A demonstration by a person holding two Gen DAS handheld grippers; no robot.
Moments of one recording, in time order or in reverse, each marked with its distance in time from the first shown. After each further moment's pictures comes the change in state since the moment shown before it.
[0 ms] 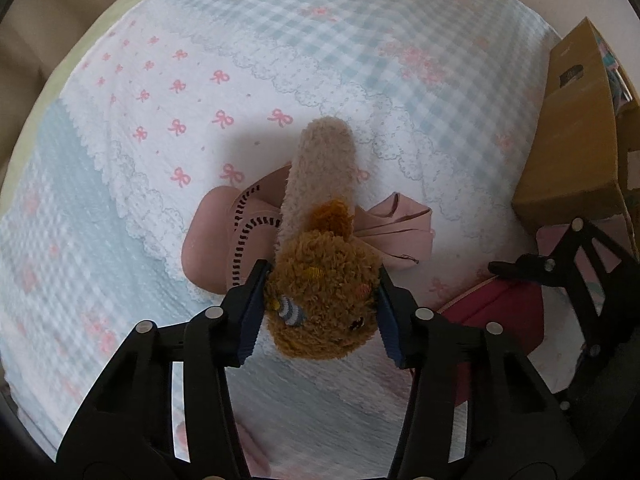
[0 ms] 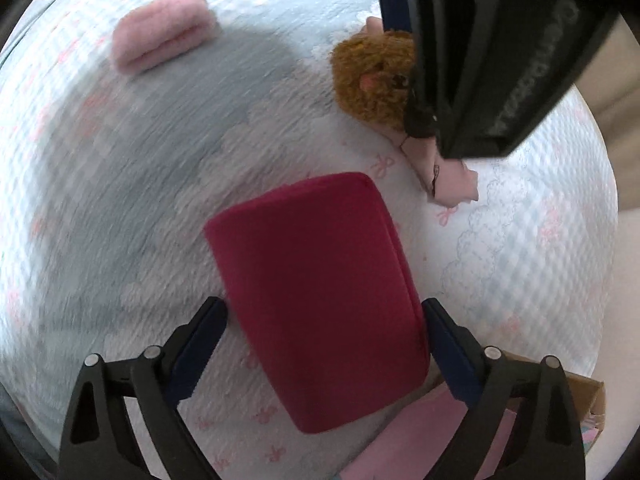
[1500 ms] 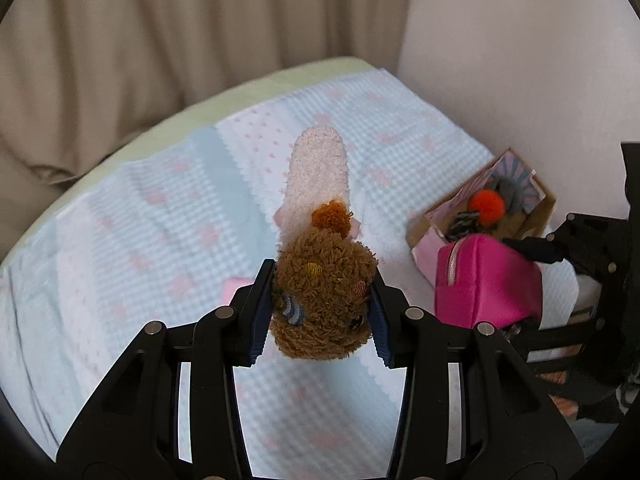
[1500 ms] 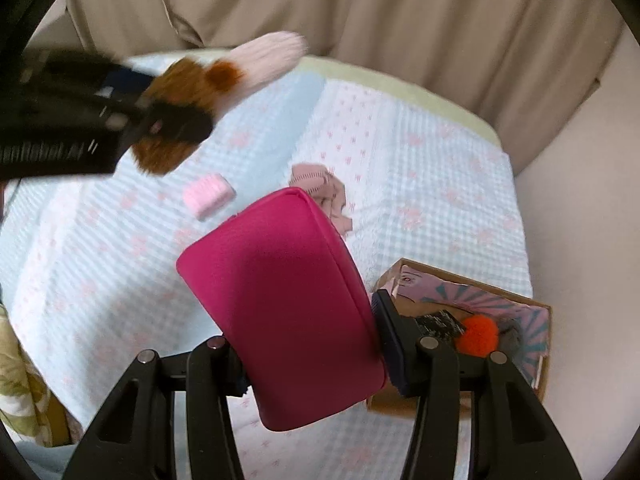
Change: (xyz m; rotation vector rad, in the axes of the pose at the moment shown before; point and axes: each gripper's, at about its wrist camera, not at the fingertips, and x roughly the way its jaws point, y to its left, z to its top) left arm -0.276 -0.056 -0.135 -0.302 -0.361 0.102; right arm -0.263 -0.004 -0.084 0.345 -0.299 -0.054
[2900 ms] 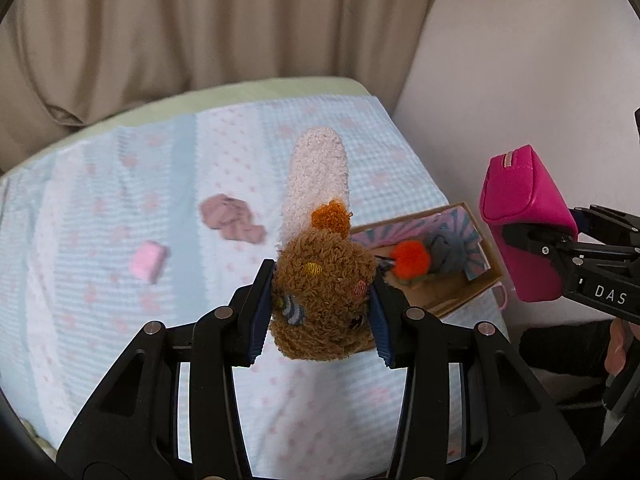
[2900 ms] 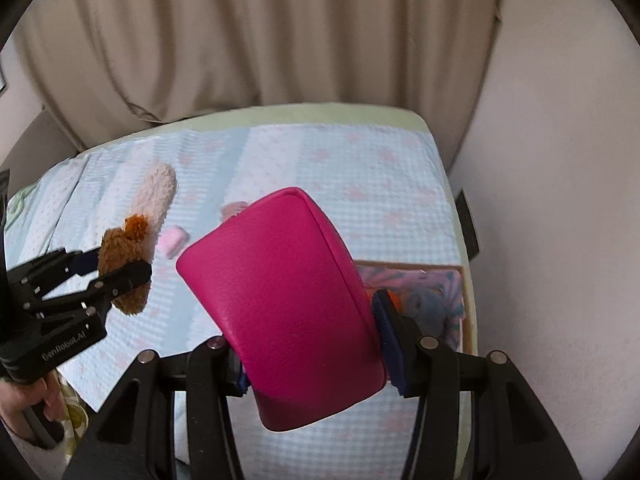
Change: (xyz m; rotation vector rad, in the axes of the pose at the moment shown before) left arm -0.042 -0.172 0.014 -0.291 -0.077 0.053; right arm -0.086 -0.202 -0.052 0.241 -0.076 0.081
